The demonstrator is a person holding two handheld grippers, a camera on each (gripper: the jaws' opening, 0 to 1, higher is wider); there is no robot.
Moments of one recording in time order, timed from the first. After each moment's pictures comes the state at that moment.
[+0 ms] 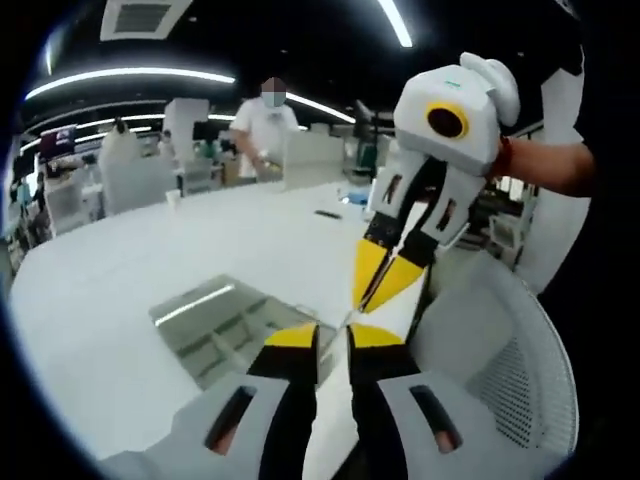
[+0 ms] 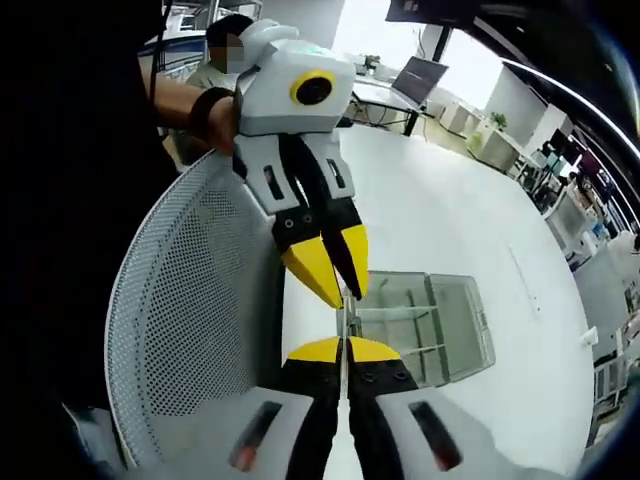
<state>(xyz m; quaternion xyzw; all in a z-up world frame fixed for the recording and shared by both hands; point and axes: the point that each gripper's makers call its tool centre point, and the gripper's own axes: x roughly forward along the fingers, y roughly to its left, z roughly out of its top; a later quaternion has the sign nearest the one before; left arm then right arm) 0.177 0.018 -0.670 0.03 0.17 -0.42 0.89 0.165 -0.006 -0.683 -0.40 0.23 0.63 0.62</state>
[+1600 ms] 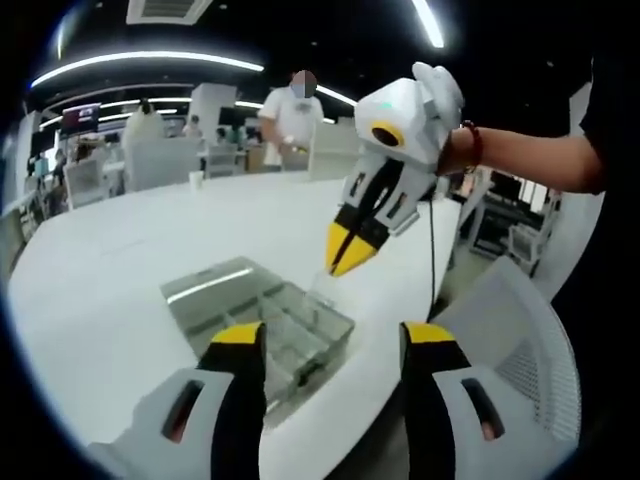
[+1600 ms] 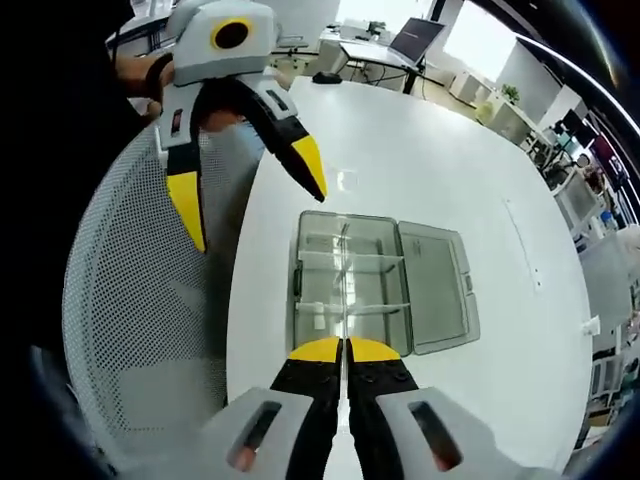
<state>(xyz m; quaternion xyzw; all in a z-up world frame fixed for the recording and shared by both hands) 0.185 0.026 -0.681 0.00 0.20 -0.37 0.91 0.238 -0.028 -0.713 -0.45 0.28 0.61 0.59</state>
